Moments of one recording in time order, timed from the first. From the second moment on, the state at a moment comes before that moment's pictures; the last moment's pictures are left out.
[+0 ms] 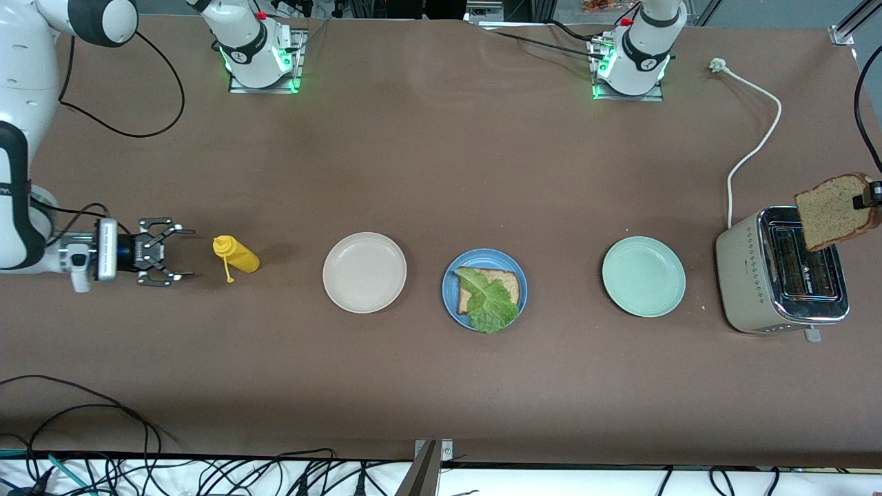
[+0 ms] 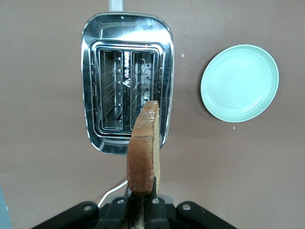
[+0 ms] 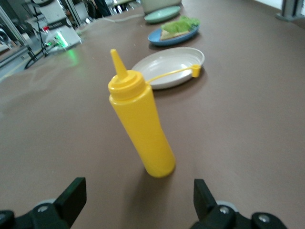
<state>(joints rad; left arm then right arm) 0.31 0.29 -0.02 -1.37 0.06 1.45 0.26 -0.18 0.80 -0.29 -1.52 0.95 1.48 -2.23</state>
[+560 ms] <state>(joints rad) 0.25 0.29 -0.03 -1.37 0.06 1.45 0.19 -0.14 0.65 -0.32 -1.30 0.71 1.46 -1.67</state>
